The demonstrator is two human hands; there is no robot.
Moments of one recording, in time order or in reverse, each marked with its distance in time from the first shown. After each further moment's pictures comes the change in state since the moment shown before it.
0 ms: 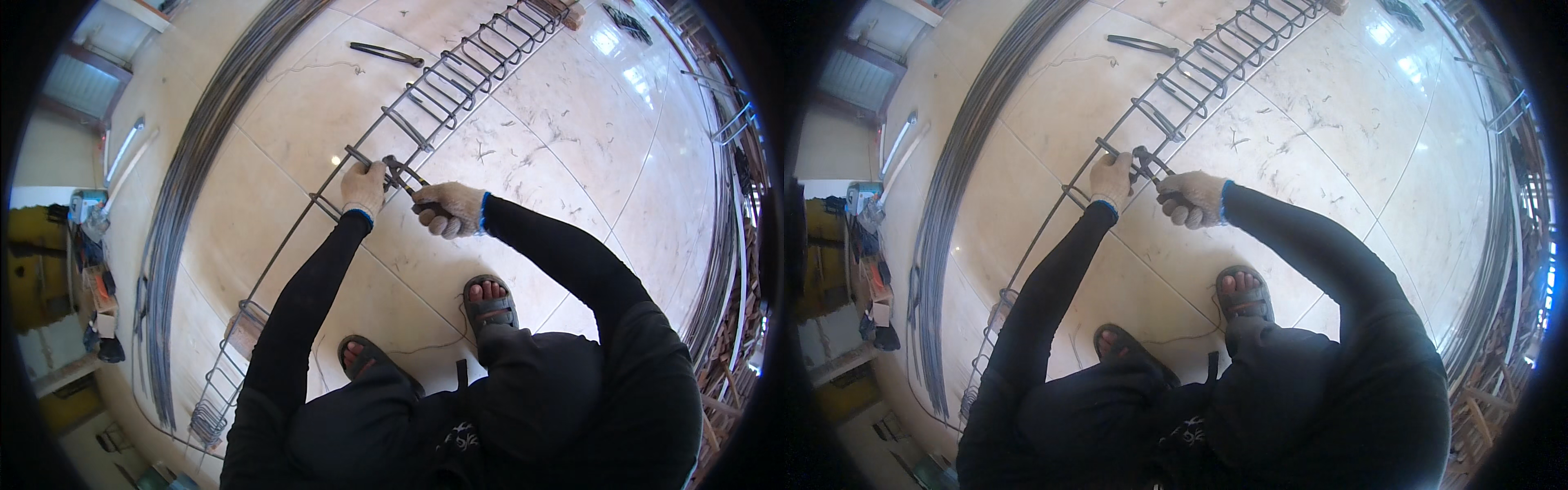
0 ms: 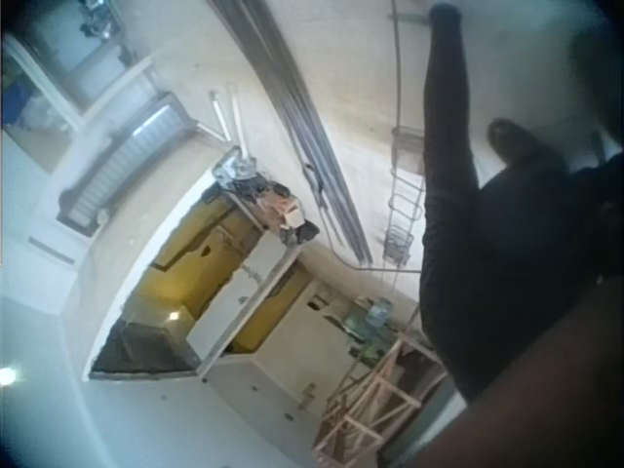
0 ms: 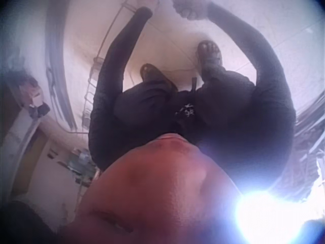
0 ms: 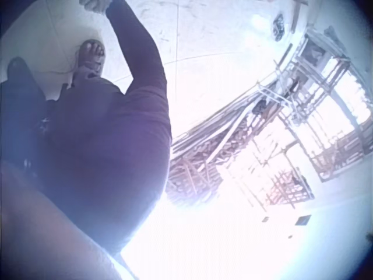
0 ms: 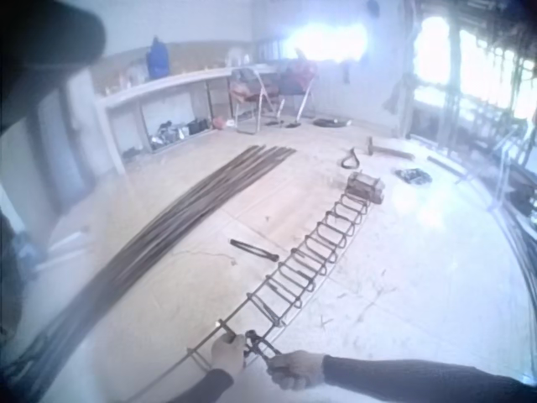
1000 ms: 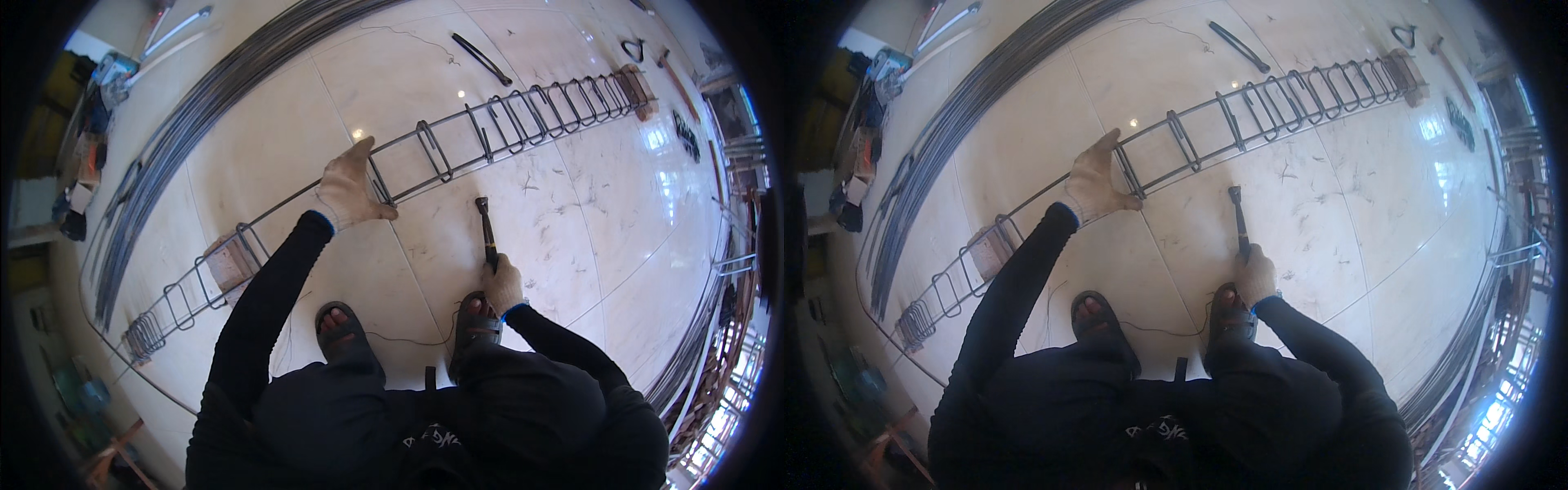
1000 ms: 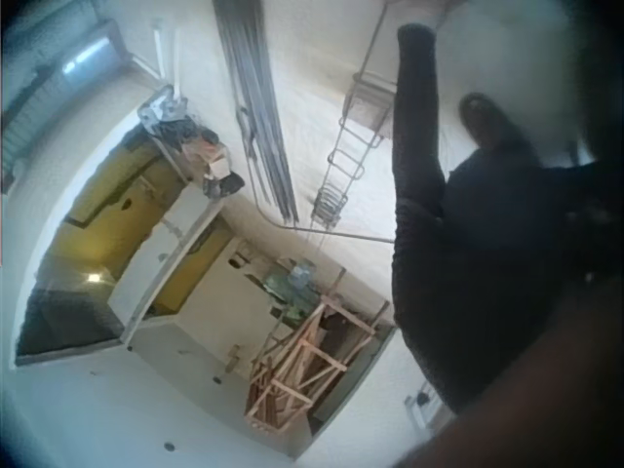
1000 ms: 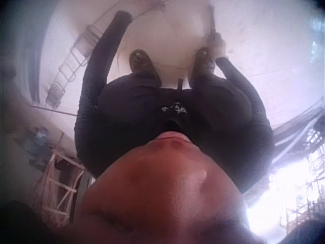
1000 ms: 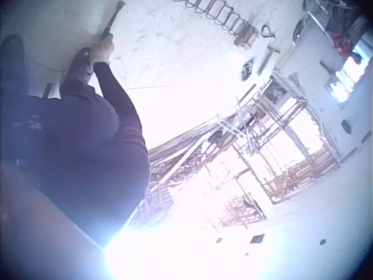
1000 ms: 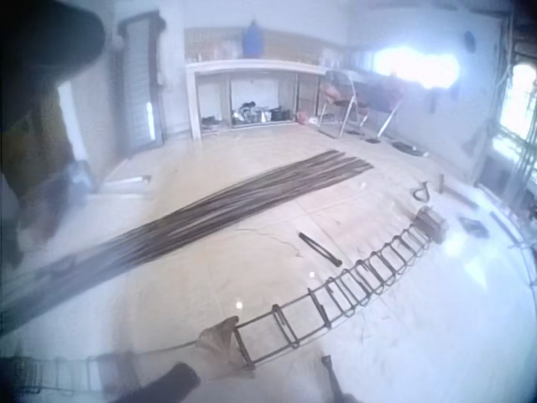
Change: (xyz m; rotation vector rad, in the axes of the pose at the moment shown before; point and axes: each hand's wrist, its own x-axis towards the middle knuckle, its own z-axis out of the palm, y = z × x) left_hand -0.077 0.007 -0.137 0.805 -0.090 0.282; right_hand -0.028 0.152 -0.055 -1.290 1.017 -0.458
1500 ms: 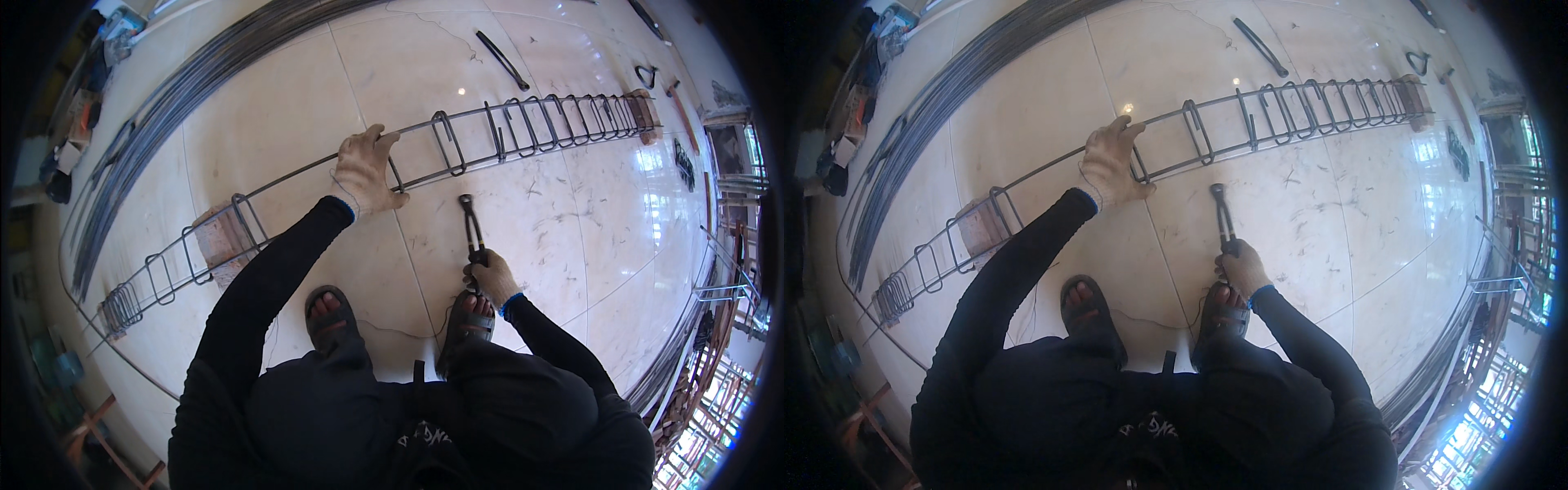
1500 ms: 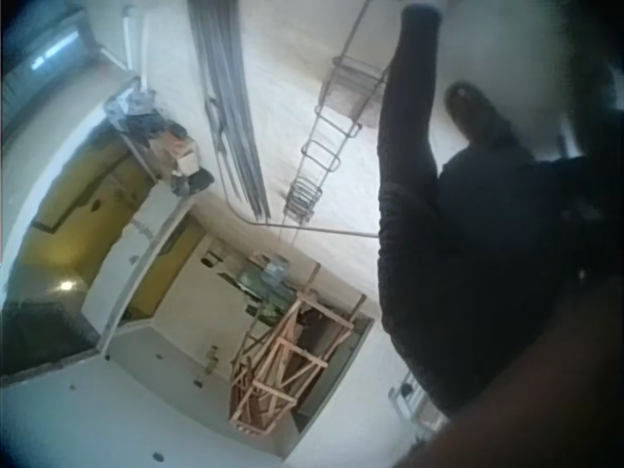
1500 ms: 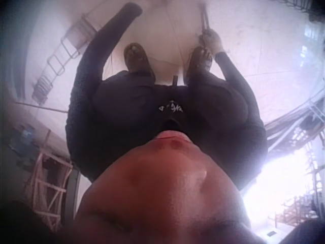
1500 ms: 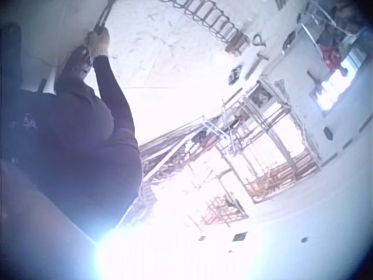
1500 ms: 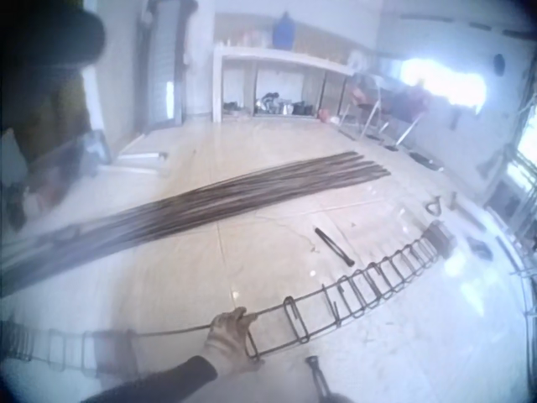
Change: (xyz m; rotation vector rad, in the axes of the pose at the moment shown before) left_hand -0.006 0.001 0.024 0.179 0.093 0.014; right_hand 0.001 -0.042 -0.014 0.573 -0.380 0.287
